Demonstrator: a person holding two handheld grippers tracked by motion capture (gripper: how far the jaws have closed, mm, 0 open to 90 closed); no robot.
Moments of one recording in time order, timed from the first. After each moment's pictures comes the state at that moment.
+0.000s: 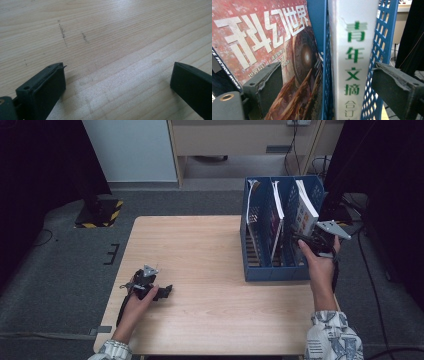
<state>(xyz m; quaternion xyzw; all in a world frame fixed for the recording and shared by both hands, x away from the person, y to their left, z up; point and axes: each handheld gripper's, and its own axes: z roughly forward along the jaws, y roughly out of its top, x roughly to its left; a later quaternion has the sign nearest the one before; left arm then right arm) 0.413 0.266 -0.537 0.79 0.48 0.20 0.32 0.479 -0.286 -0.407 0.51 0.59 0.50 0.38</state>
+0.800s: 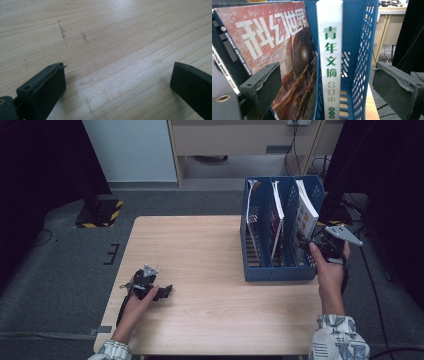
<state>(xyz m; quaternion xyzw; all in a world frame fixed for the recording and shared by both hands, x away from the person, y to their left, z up) 0.413 0.266 -0.537 0.79 0.48 0.20 0.32 0.453 -0.300 -0.399 0.50 0.60 0.49 0.38</state>
